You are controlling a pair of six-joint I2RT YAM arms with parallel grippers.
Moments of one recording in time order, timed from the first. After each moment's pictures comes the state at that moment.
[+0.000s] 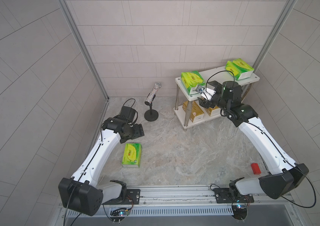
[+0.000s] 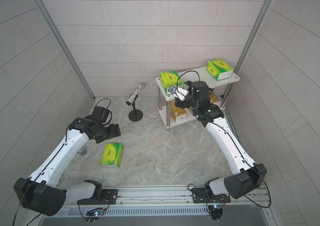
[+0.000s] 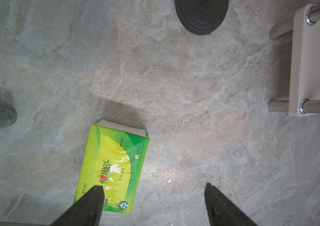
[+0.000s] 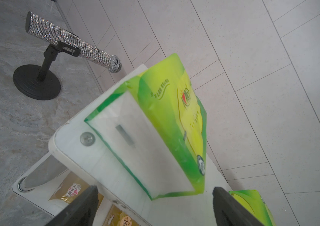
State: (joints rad) left arm -0.25 1.25 1.24 -1.16 0.01 -0.55; right arm 0.31 1.39 1.56 -0.47 -0.03 -0.89
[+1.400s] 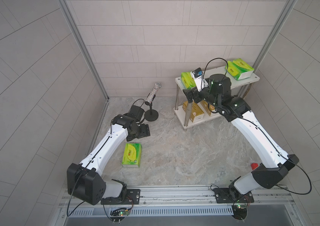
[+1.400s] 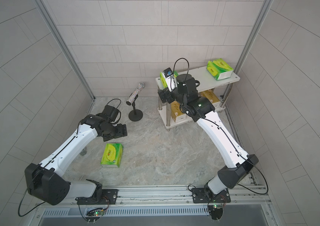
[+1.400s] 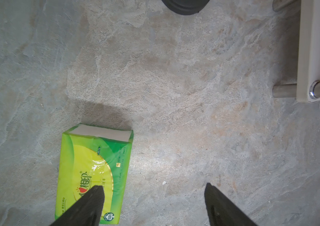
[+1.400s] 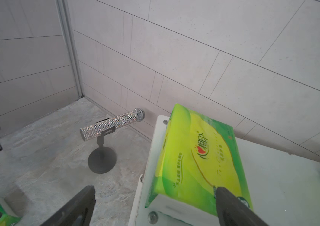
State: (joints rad) left arm -0.34 1.37 1.26 -1.12 0.01 -0.55; right arm 0.51 1.55 1.88 -0.60 0.13 -0.18
